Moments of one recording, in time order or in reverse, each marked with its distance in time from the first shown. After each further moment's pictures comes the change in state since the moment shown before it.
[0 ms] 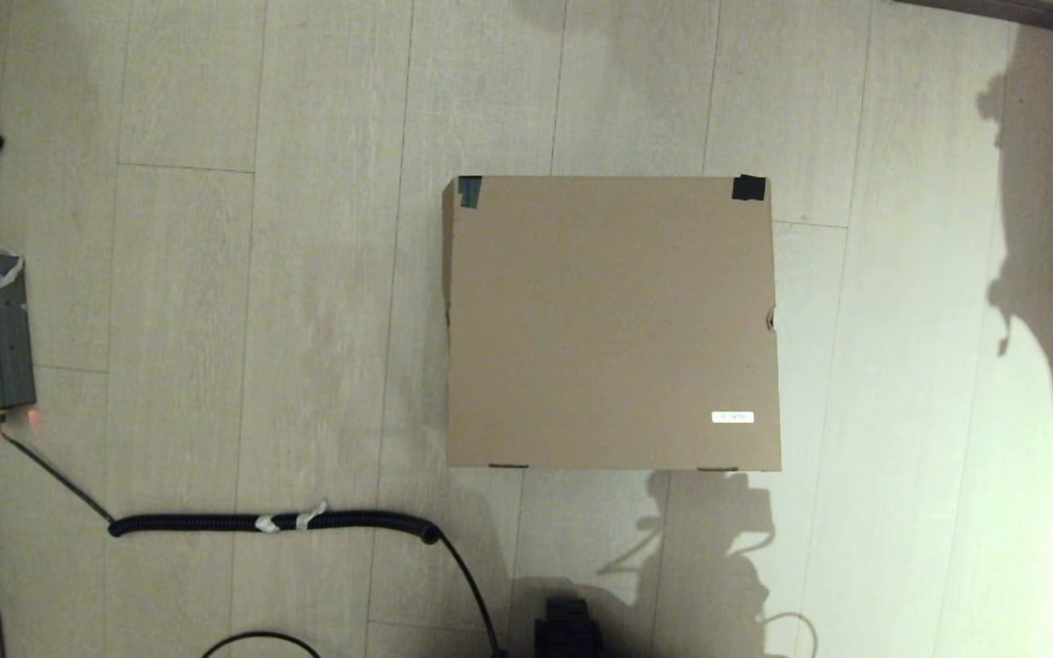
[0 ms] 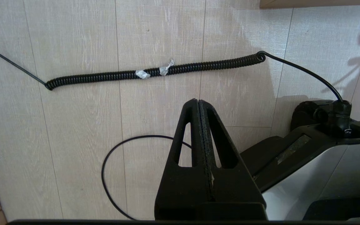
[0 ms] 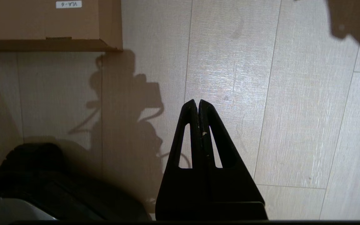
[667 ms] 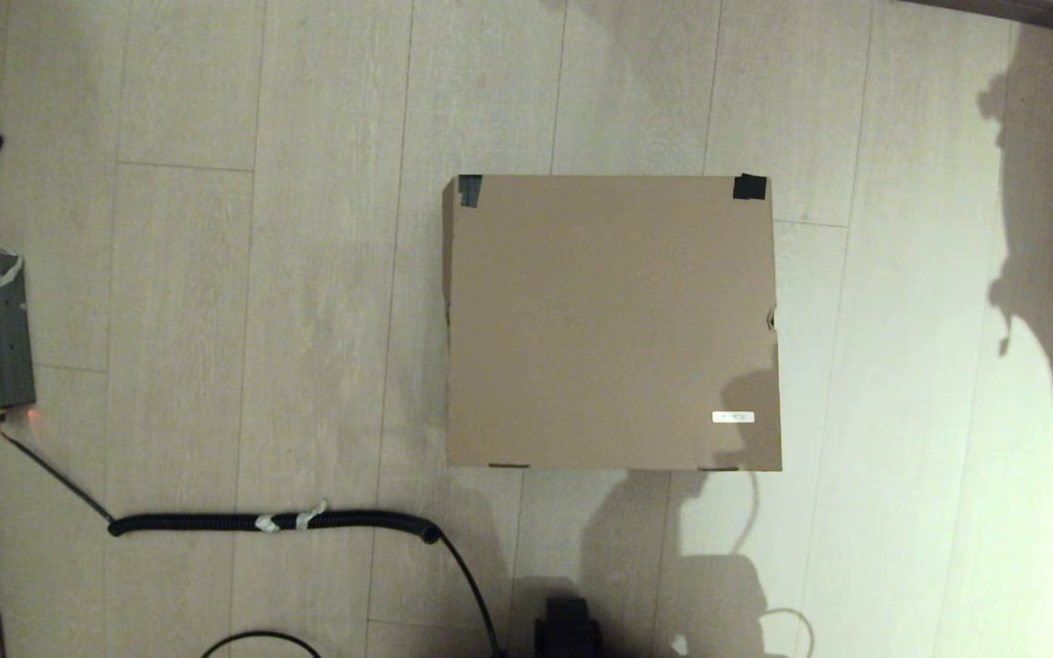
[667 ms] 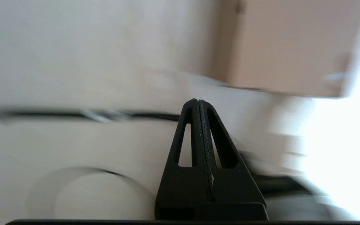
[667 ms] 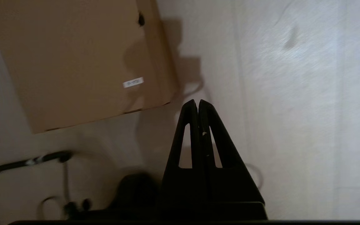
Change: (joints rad) left arm -0.019 0.417 -0.474 0.003 -0.113 -0.247; right arm 0.000 0.471 -0.410 0.004 0.106 0.320
